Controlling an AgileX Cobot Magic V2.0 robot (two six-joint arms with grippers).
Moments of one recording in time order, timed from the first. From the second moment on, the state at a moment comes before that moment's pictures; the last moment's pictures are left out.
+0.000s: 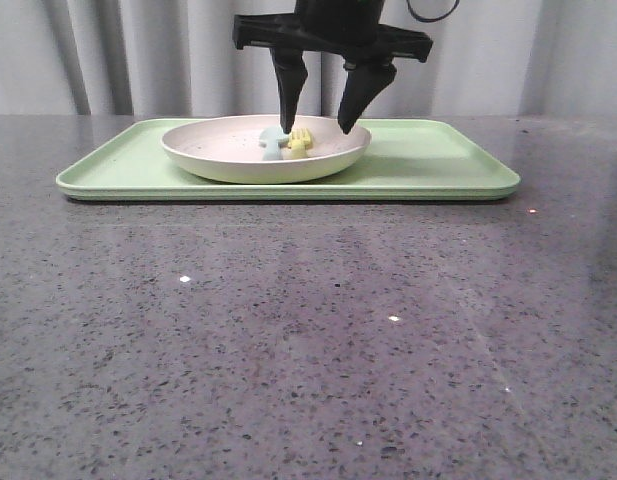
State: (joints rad) left arm -0.24 0.58 -0.72 -0.06 0.76 -0.04; right arm 0.53 2.16 -2.14 0.03 1.15 0.28
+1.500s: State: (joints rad) left arm -0.24 0.58 -0.72 -0.06 0.77 -0.04; right arm 0.52 2.20 -2.24 0.03 1.22 0.28
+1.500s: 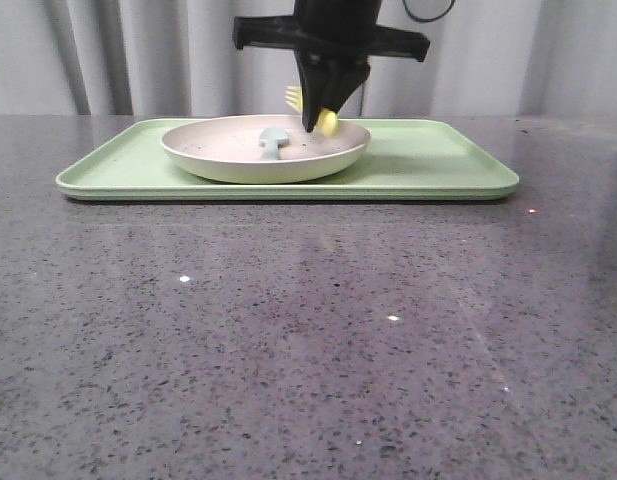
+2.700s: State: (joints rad) left arm -0.24 0.58 -0.72 -0.06 0.77 -0.04; right arm 0.35 2.15 -2.15 0.04 1.25 0.24
